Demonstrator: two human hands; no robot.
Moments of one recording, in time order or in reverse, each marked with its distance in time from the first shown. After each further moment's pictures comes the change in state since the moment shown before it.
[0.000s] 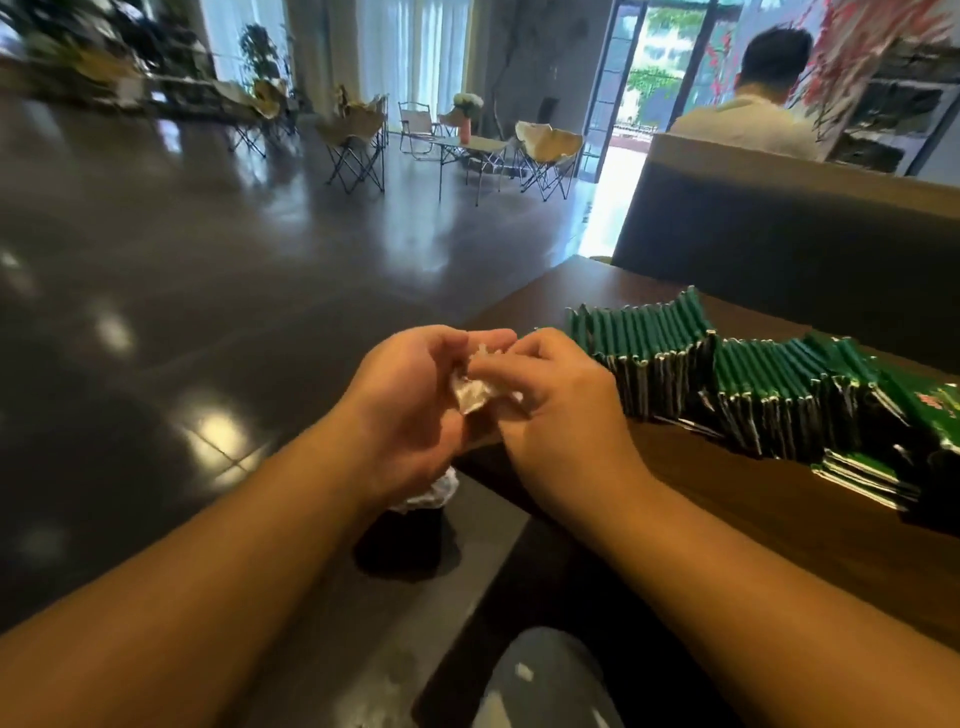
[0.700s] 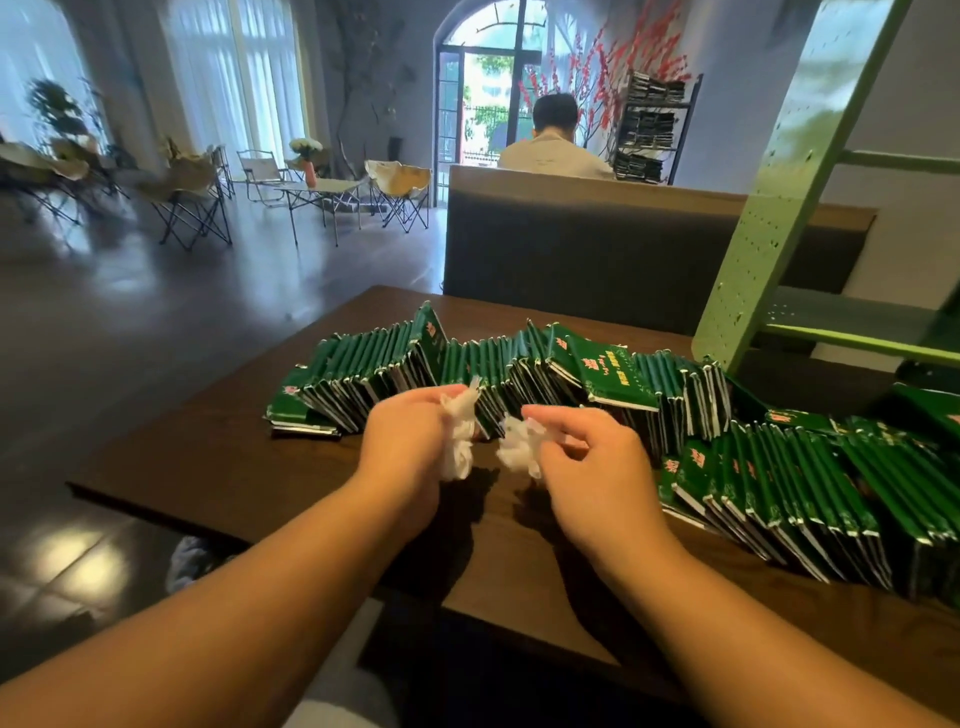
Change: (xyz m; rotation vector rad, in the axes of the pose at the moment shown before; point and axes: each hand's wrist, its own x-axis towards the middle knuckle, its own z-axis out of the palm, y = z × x) left_hand 0.063 -0.135 0.179 0.301 0.219 0.060; right_hand -0.108 0.111 -0.185 0.173 0.194 0.708
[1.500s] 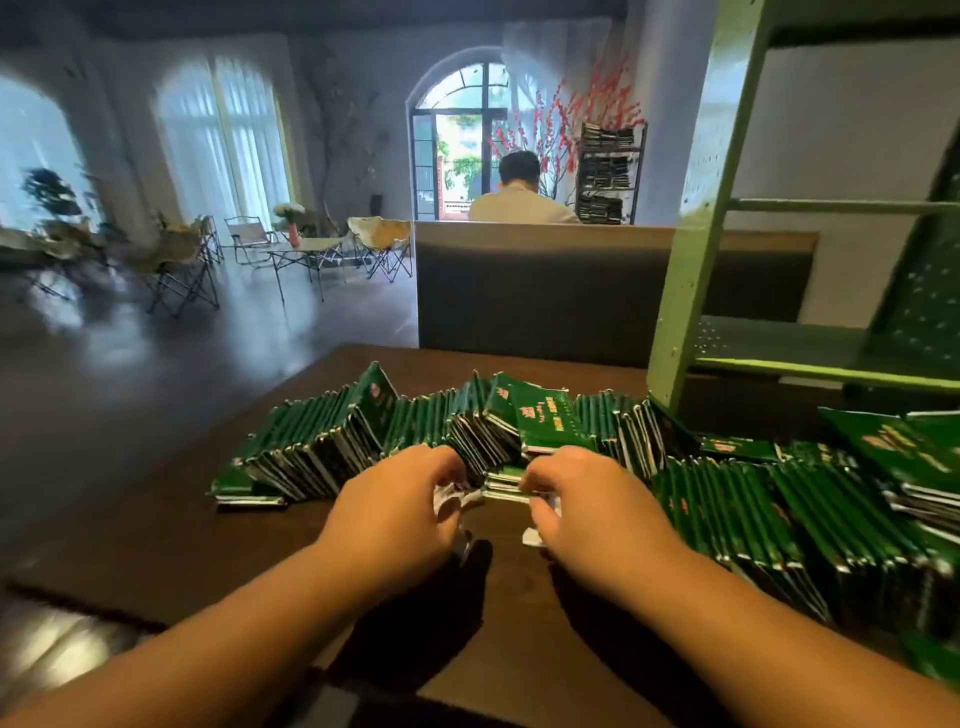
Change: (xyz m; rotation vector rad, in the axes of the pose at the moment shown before) left_hand -0.019 0.006 0.019 1.377 -0.198 0.808; right_hand 0.026 0.024 -0.067 -0.661 -0.213 -0.201
